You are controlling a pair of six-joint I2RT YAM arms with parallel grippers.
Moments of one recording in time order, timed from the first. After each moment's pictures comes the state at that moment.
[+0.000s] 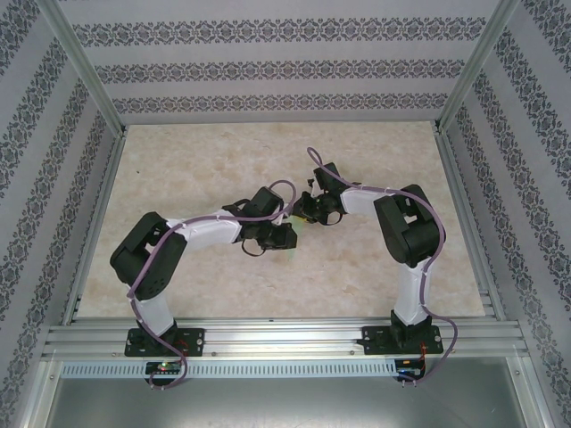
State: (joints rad) left arm -0.71 1.80 1.06 -0.26 0.47 -0.68; right arm 0.43 2.01 1.16 -0.20 -0.50 0.70
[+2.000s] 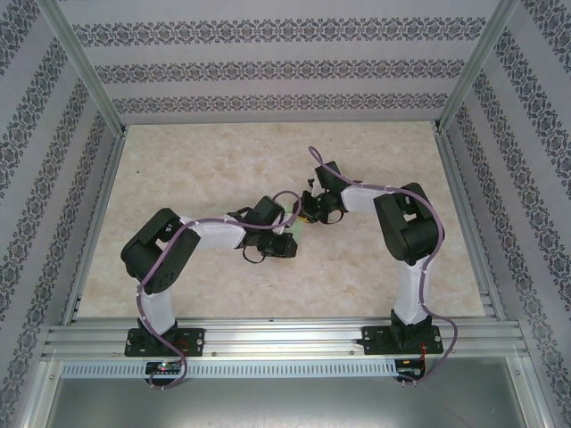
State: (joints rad) left arm -0.73 1.86 0.98 -0.18 0.49 -0.58; right arm 0.41 2.03 1.18 -0.23 -0.55 0.69
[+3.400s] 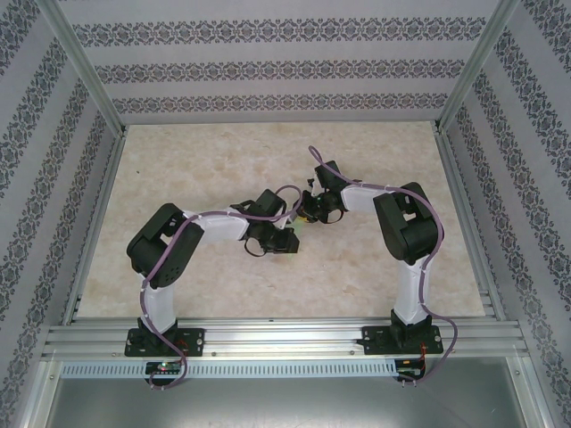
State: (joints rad) left arm -0.69 1.91 1.07 -0.26 0.56 -0.59; right arm 0.41 2.03 1.20 -0.24 -0.56 0.69
